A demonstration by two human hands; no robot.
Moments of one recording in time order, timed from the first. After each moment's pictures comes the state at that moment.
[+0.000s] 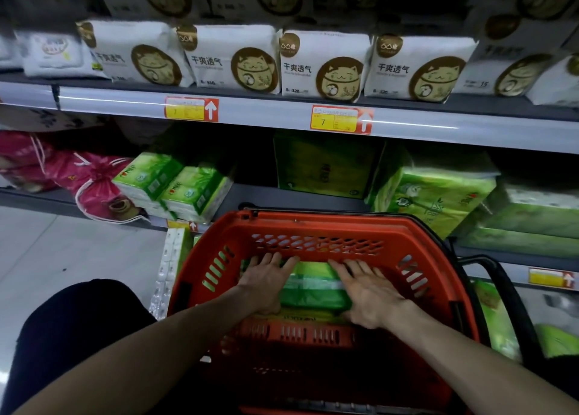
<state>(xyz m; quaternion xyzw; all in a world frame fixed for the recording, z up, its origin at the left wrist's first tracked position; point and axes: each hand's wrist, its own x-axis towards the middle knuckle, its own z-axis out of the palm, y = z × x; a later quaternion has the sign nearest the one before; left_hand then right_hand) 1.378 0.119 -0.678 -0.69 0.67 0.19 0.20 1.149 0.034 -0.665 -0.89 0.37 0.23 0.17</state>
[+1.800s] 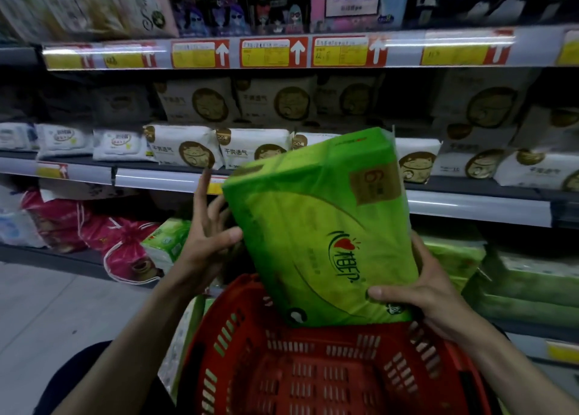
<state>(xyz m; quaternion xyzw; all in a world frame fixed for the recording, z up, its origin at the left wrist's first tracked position) 1.449 0.131 -0.459 -0.45 0.43 0.38 -0.69 1.120 0.016 -0.496 -0.62 0.28 -0.37 0.63</state>
